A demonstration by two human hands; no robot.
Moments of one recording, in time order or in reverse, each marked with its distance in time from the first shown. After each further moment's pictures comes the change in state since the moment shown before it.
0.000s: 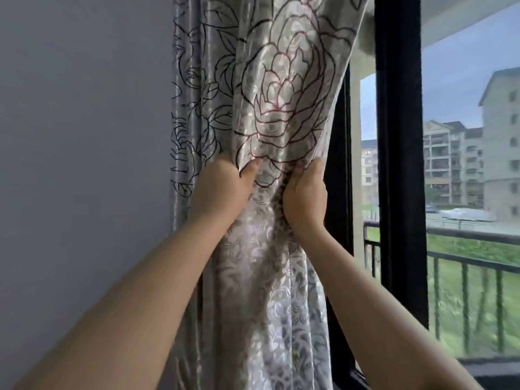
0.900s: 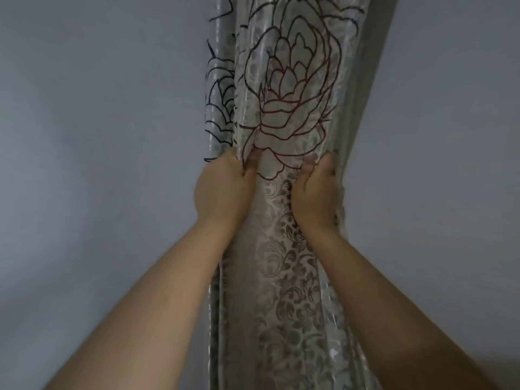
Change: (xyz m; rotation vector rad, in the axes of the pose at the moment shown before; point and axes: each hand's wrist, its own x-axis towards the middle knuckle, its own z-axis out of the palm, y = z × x) left_hand 0.178 -0.335 0.143 0.055 0.137 0.096; right_hand 0.080 0.103 0.394 0.112 0.211 -0.219
